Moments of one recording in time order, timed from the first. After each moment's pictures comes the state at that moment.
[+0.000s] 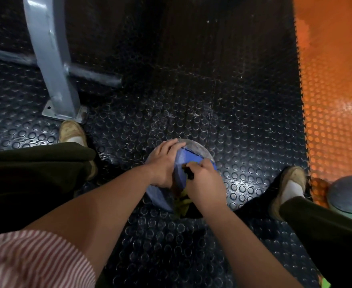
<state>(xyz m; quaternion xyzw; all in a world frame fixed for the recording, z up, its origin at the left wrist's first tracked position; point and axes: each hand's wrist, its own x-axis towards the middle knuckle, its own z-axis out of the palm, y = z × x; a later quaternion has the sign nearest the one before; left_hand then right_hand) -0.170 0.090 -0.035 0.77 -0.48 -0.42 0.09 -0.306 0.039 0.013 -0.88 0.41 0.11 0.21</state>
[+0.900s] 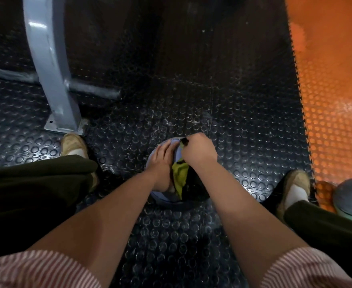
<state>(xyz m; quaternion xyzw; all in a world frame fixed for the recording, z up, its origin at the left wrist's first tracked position) -0.163 0.081 -0.041 0.79 -0.49 -0.37 0.08 -0.232 -0.026 0.001 -0.86 0.45 0.08 0.23</state>
